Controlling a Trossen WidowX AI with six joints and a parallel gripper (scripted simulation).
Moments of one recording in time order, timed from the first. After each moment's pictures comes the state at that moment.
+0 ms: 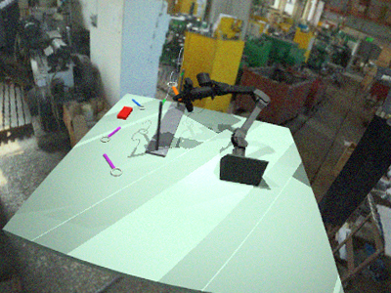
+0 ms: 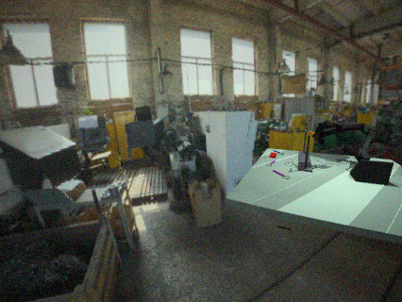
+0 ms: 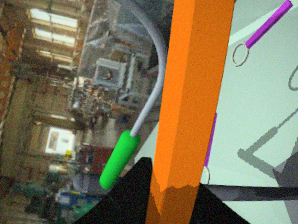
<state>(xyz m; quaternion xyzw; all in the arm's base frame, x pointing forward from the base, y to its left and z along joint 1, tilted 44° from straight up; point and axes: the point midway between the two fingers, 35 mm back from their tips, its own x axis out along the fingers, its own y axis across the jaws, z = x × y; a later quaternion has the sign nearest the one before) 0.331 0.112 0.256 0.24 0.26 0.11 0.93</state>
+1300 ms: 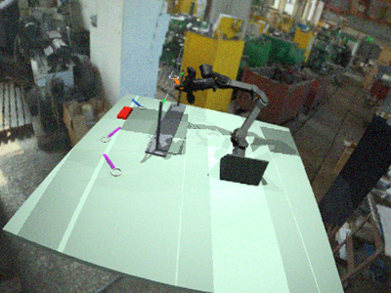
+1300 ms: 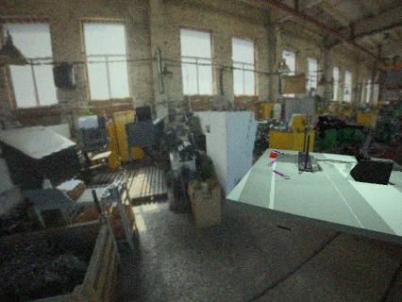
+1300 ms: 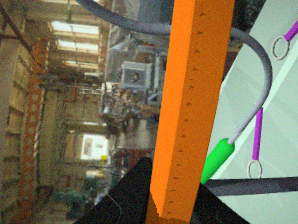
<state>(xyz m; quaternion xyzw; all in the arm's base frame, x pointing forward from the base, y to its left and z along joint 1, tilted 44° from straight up) 0.321 0.148 0.300 0.32 0.27 0.13 0.90</state>
